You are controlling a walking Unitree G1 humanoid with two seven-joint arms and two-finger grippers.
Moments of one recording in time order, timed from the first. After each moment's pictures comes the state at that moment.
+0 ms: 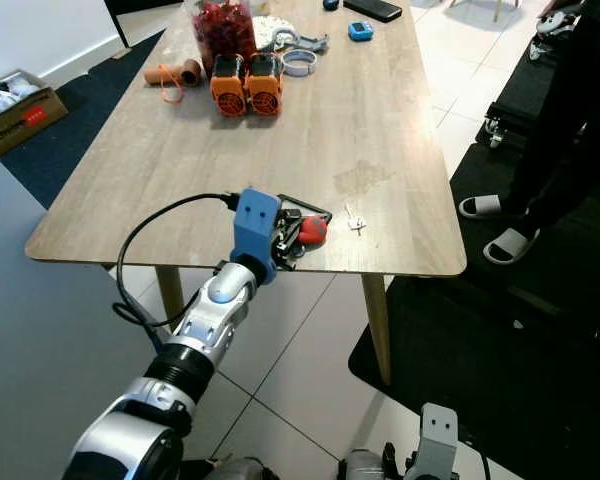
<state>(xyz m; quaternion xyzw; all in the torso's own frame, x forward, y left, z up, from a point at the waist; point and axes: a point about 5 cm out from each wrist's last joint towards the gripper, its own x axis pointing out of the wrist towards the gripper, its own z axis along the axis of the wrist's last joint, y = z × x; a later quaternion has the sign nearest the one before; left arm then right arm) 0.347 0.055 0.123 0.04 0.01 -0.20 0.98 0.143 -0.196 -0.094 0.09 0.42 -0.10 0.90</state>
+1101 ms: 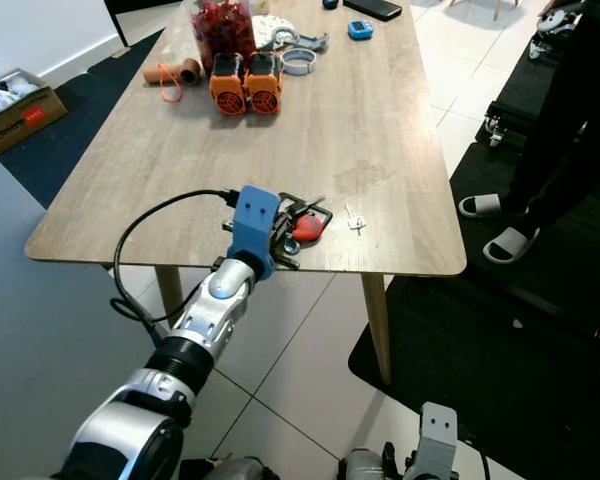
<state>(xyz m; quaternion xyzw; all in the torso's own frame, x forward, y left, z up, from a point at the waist) 0.355 0.065 0.123 0.05 0.01 -0.18 0.98 0.146 -0.196 -0.093 0.09 0.42 -0.10 0.90</state>
